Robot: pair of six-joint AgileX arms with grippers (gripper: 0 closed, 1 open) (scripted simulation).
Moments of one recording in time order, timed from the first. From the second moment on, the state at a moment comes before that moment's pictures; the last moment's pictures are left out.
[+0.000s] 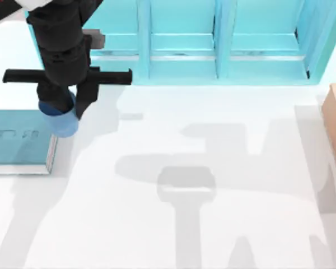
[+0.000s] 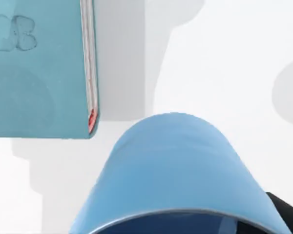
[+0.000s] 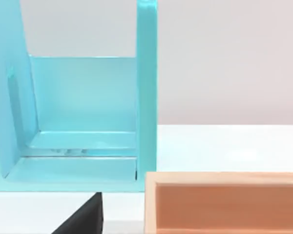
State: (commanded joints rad) left arm -0.39 1.99 1.76 -1.35 -0.03 -0.36; right arm 0.00 0.00 0.00 0.00 0.00 0.00
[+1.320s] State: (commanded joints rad) left arm -0.36 2.01 1.53 -1.10 -0.03 -0.33; right arm 0.00 0.00 0.00 0.00 0.00 0.00
